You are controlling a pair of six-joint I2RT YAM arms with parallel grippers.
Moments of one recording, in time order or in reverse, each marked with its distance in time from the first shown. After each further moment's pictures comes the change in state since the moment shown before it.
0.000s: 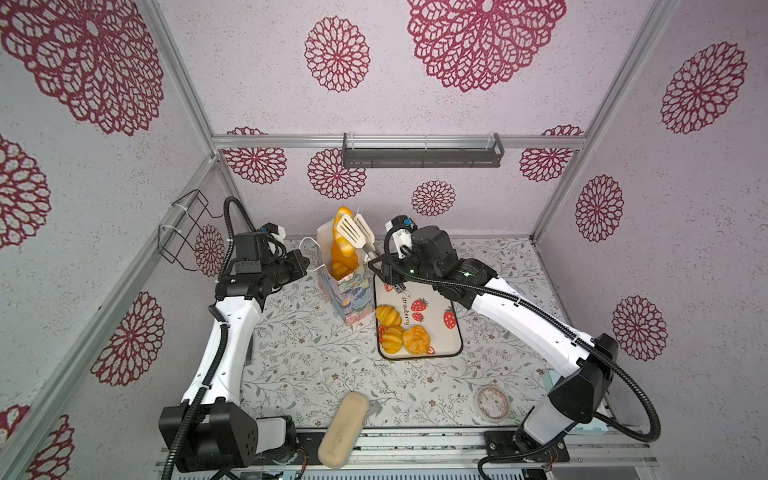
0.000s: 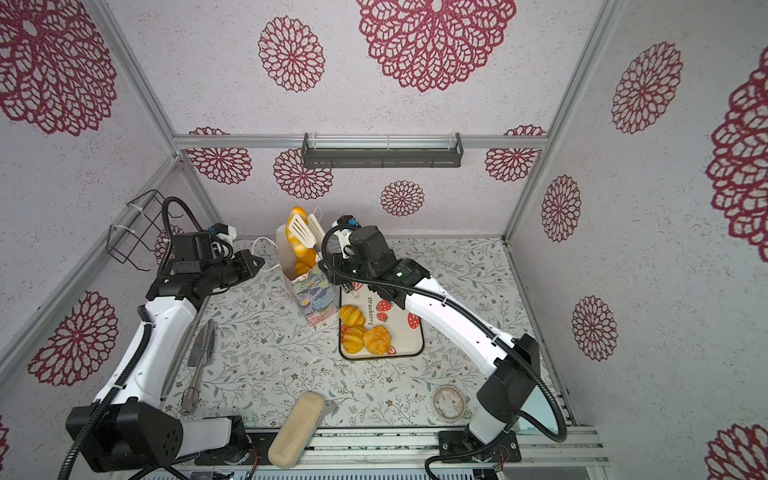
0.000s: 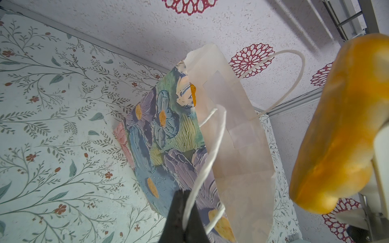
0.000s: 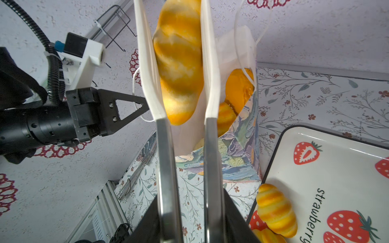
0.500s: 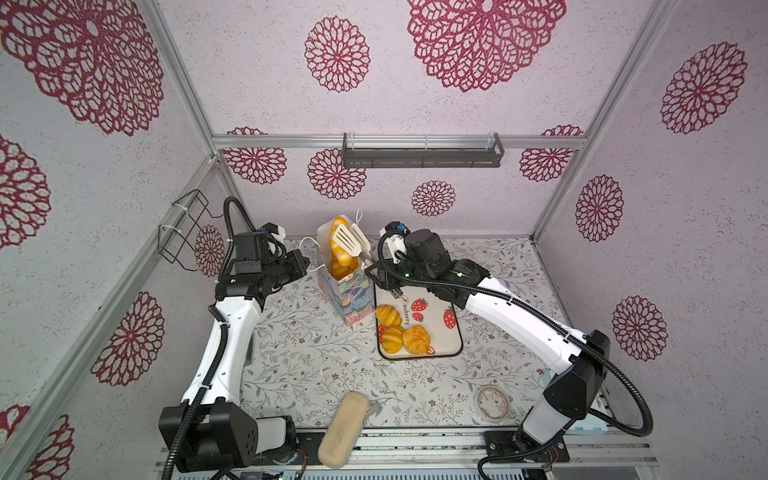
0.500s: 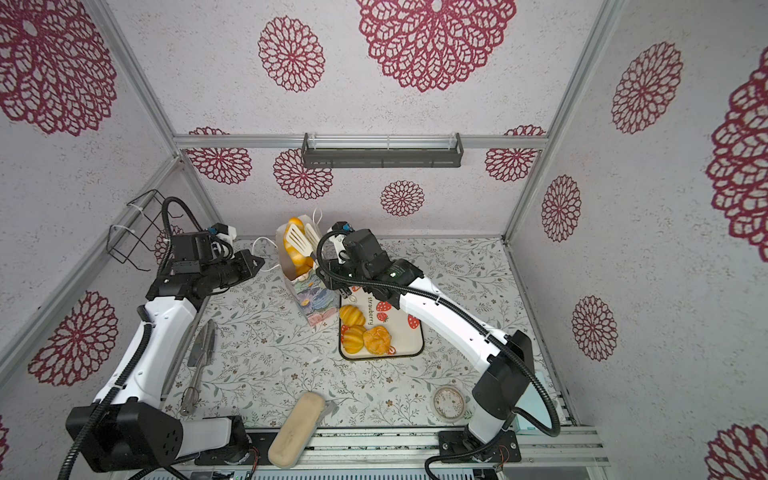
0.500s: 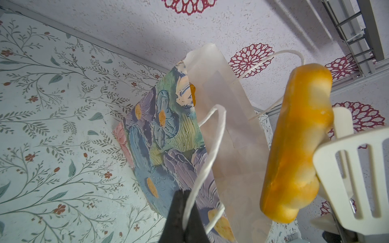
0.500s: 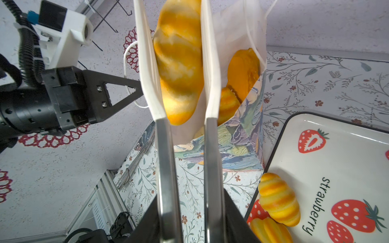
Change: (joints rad) left arm 0.000 0.000 0.000 0.000 0.003 -0.002; right arm 0.017 0.023 0.008 -0.049 -0.007 0.000
